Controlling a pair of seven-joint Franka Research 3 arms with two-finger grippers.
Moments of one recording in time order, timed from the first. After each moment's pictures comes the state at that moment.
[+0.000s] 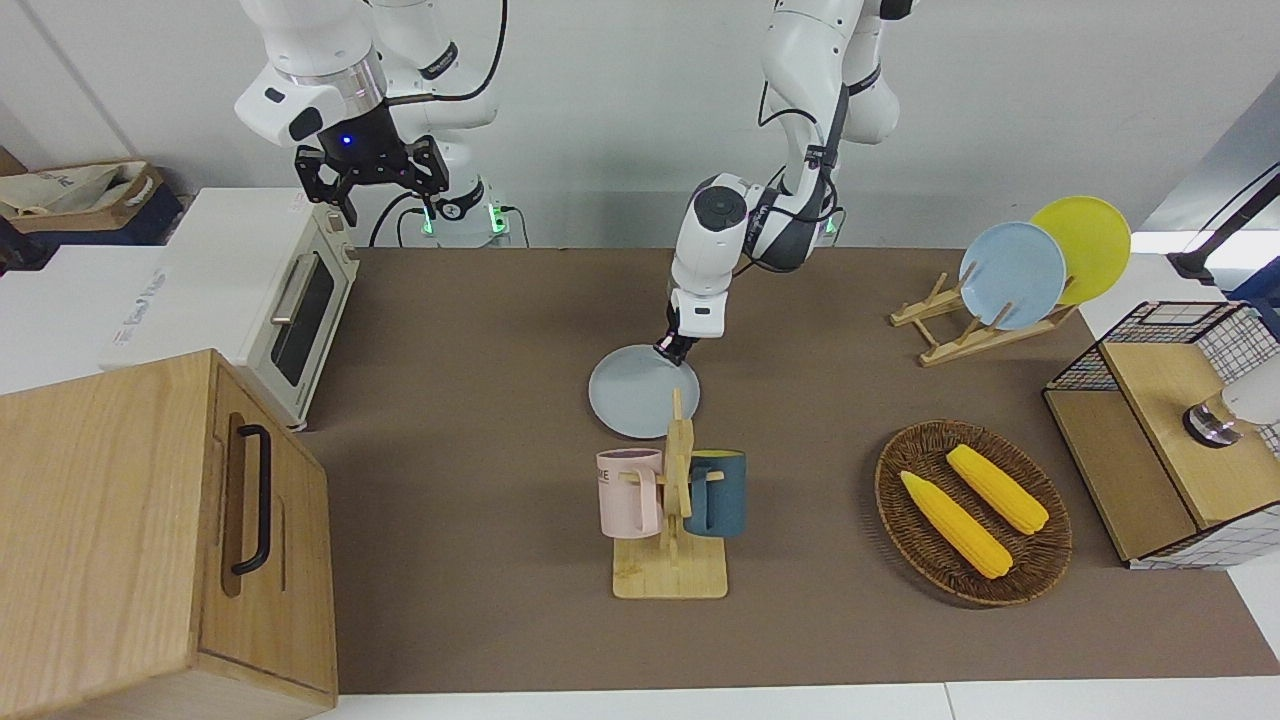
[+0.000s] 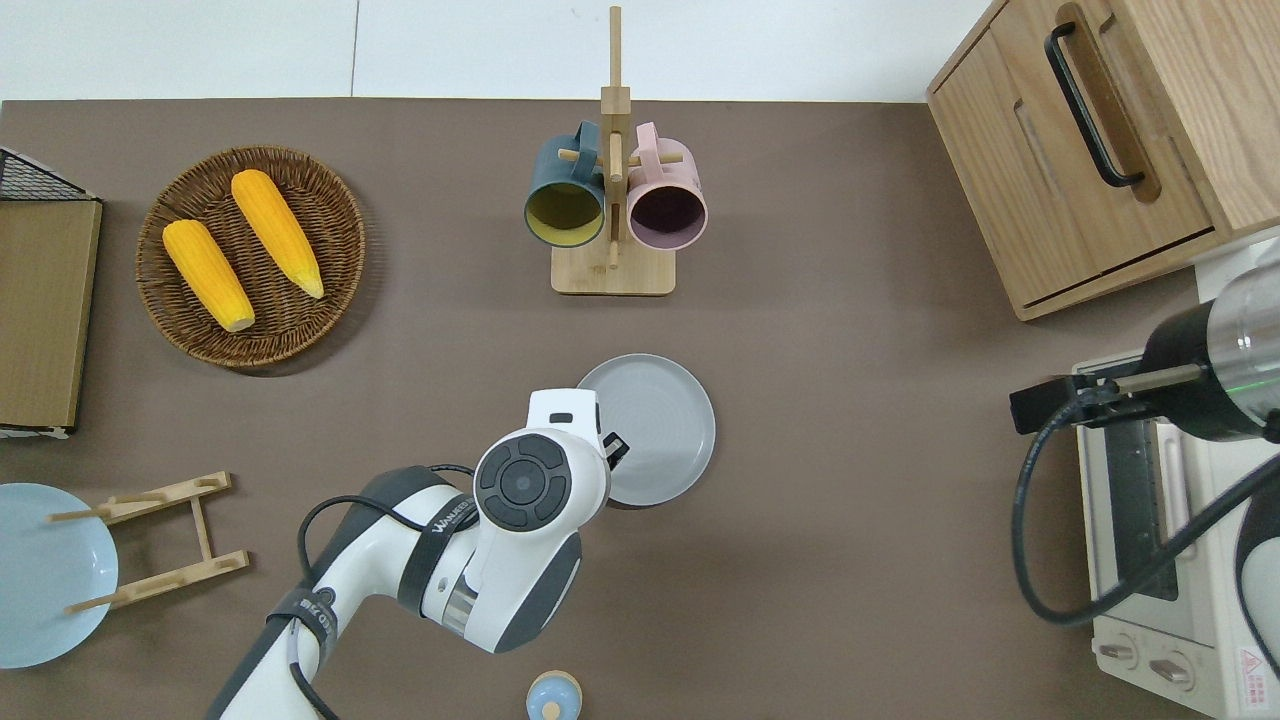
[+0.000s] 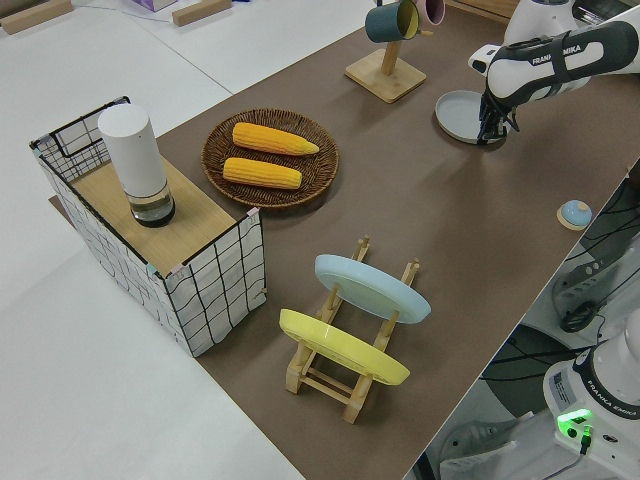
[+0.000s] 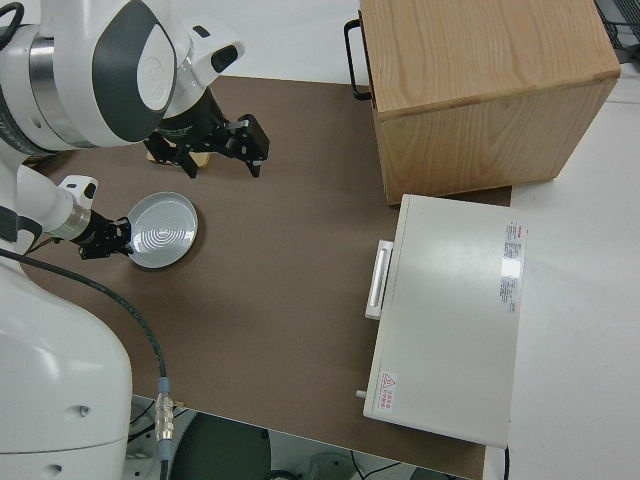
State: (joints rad) left arm -0.58 0.19 -0.05 -2.18 -0.12 2.42 -1.28; right arm 0.02 -0.01 0.12 -1.47 0.00 1.39 0.03
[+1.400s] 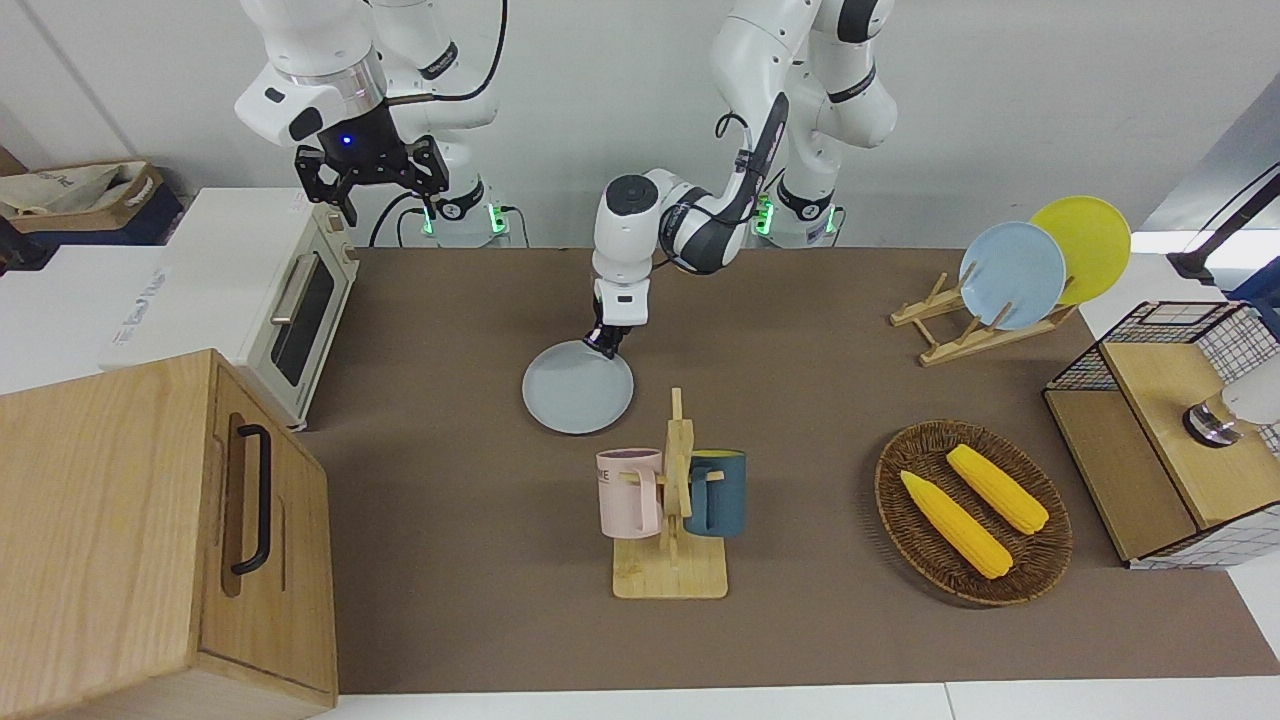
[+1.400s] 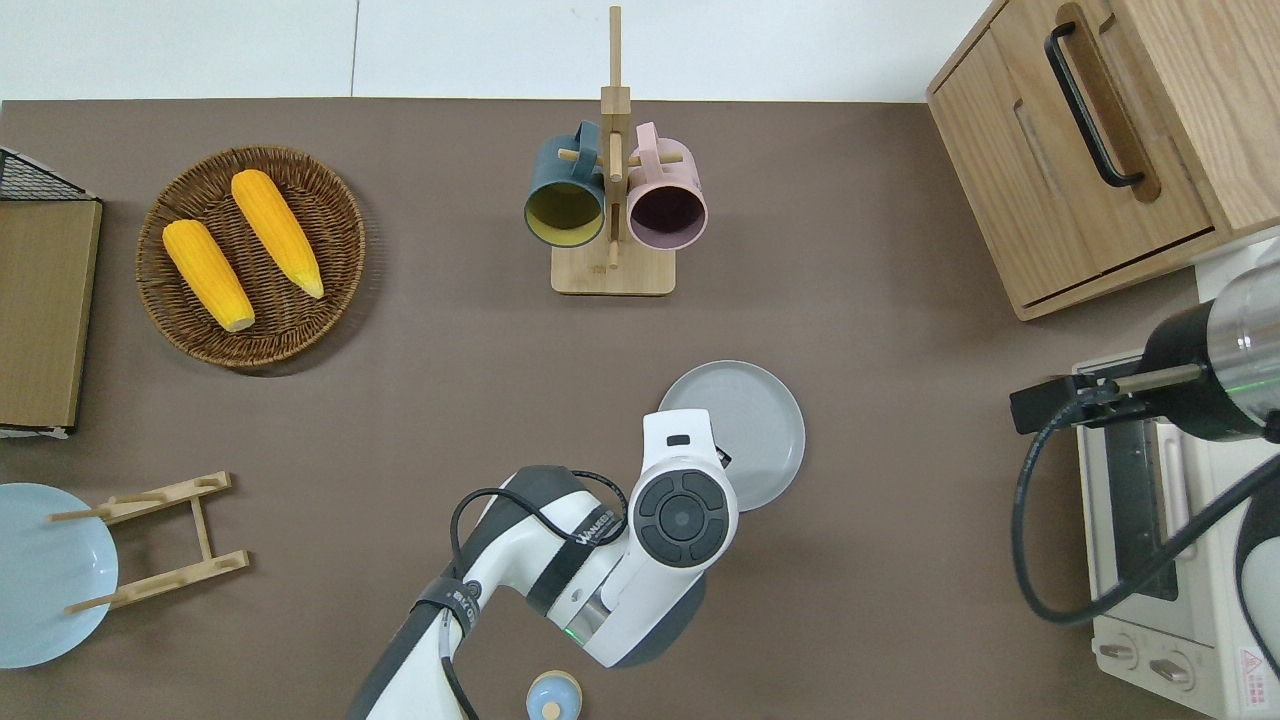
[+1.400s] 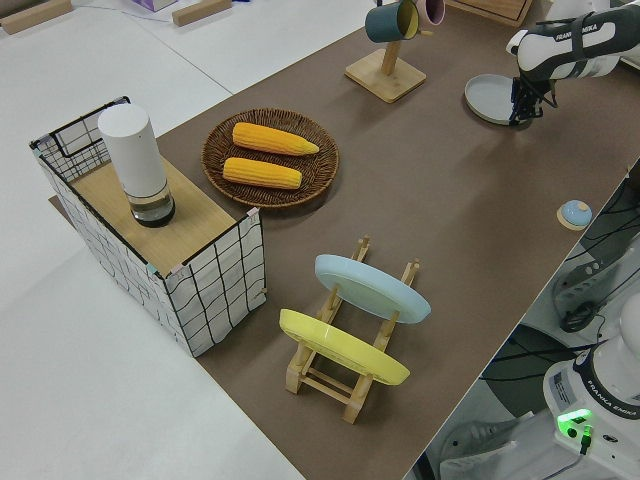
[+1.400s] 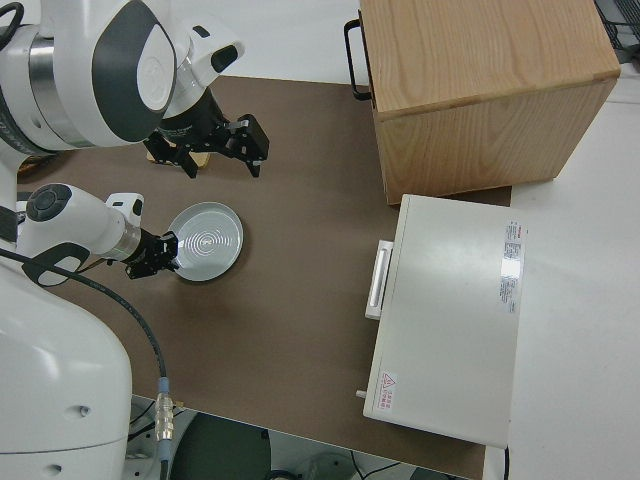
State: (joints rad) left arm -0.75 0.33 -0.05 -1.99 -0.07 2.41 -1.58; right arm 0.02 -0.01 0.12 -1.47 0.00 1.39 0.03
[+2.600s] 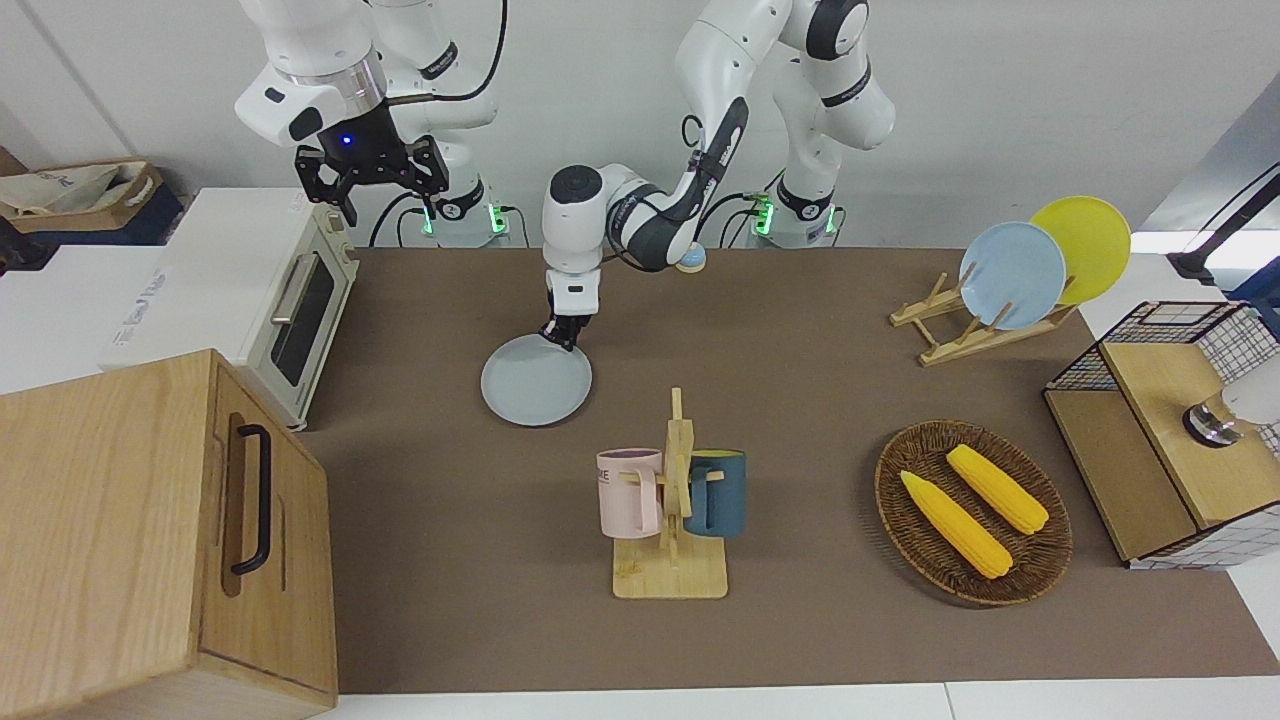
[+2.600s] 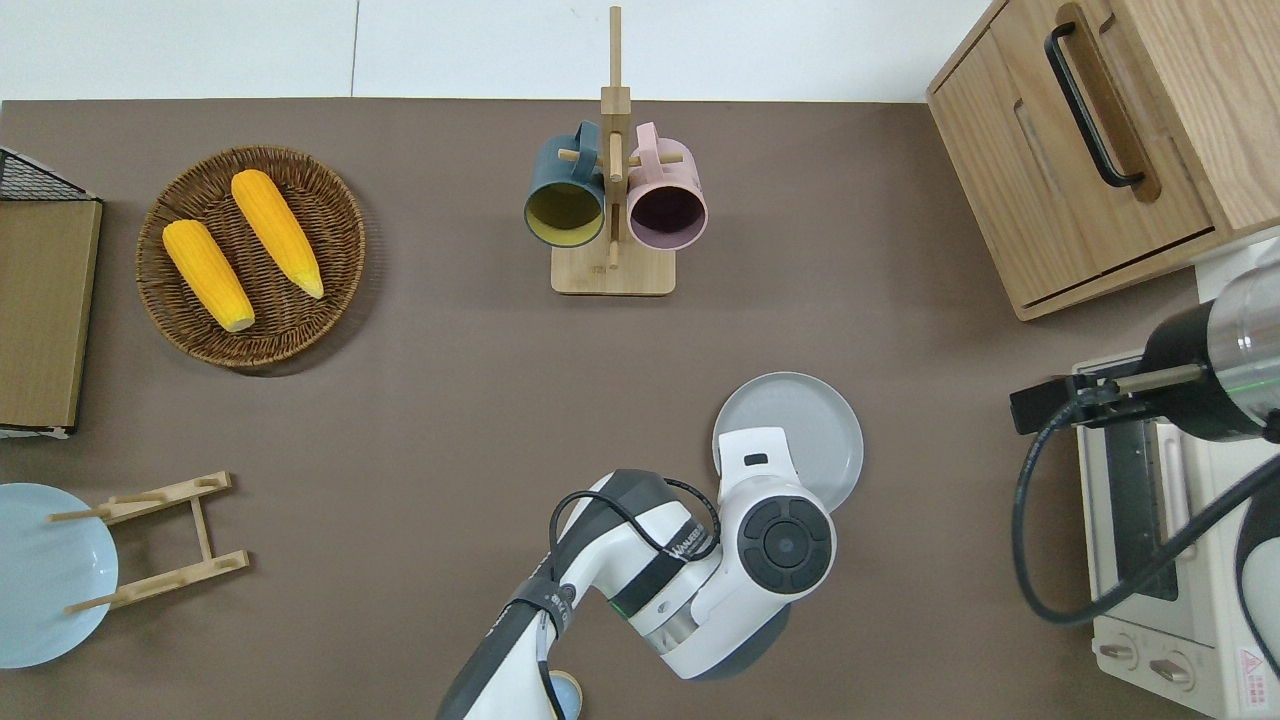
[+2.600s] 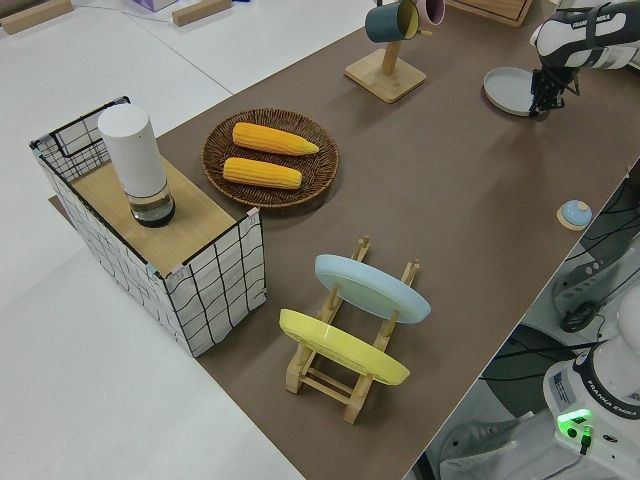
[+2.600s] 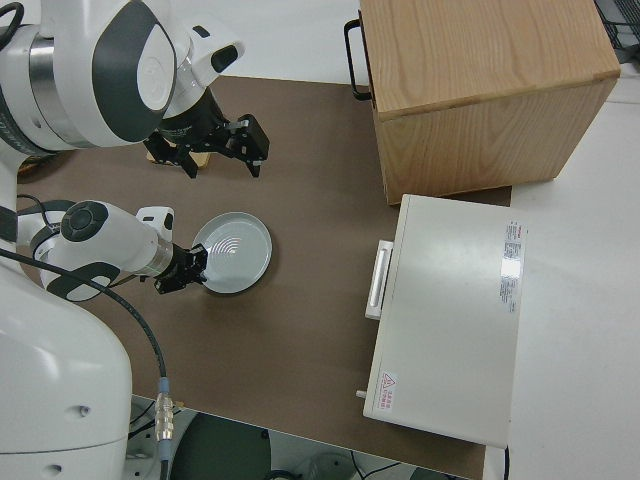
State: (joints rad) left arm -0.86 0.44 -0.05 -1.82 -0.04 2.36 -1.73; right arm 0.02 -0.01 0.12 -1.47 0.00 1.39 0.03
